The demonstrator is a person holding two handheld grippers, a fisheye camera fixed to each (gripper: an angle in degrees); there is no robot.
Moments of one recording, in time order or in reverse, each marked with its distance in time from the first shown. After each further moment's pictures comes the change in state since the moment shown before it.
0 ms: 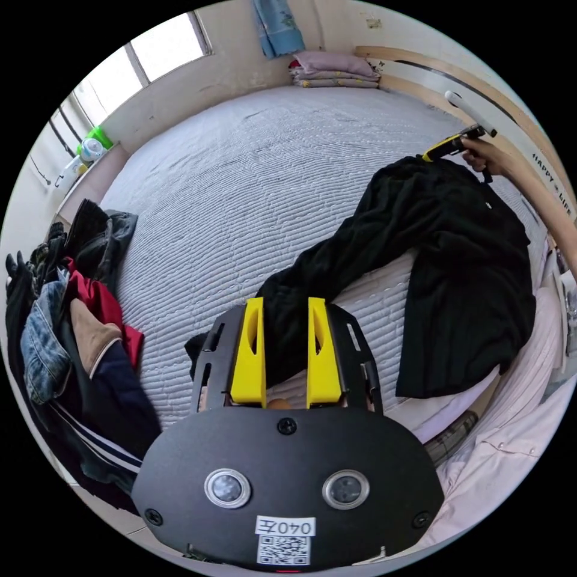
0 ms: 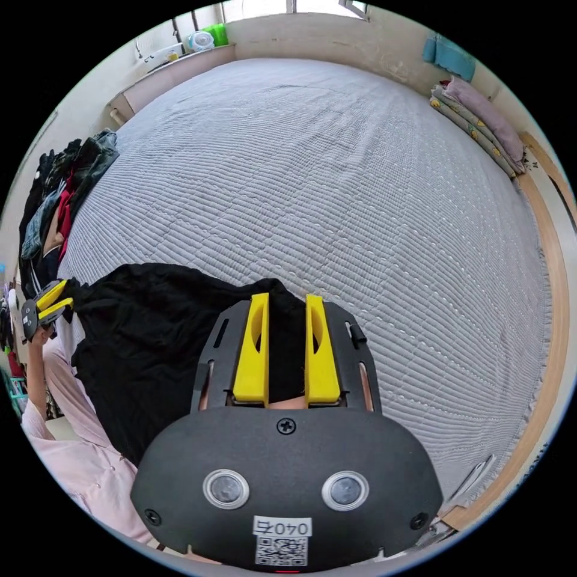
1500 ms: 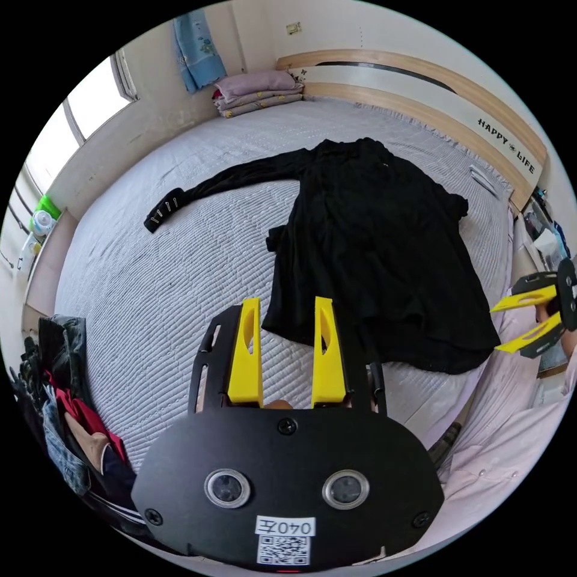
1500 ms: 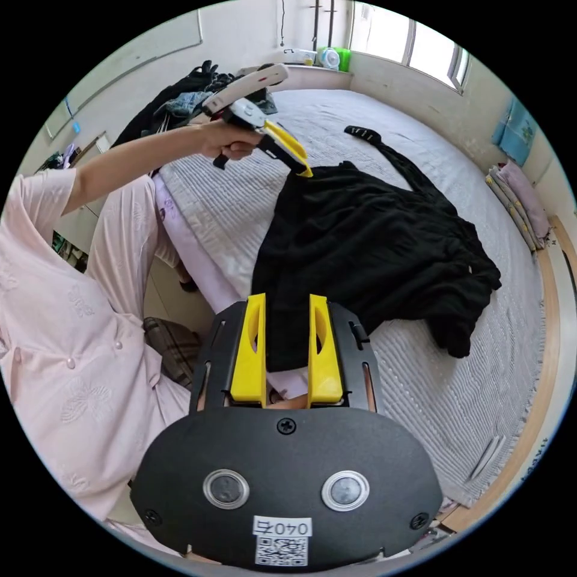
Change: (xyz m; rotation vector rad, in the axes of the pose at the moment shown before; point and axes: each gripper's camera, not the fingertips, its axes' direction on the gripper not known) left arm 0.133 -0.151 0.028 0.006 0.089 0.246; right arm -0.221 0.315 -0.055 0.081 -0.005 -0.368
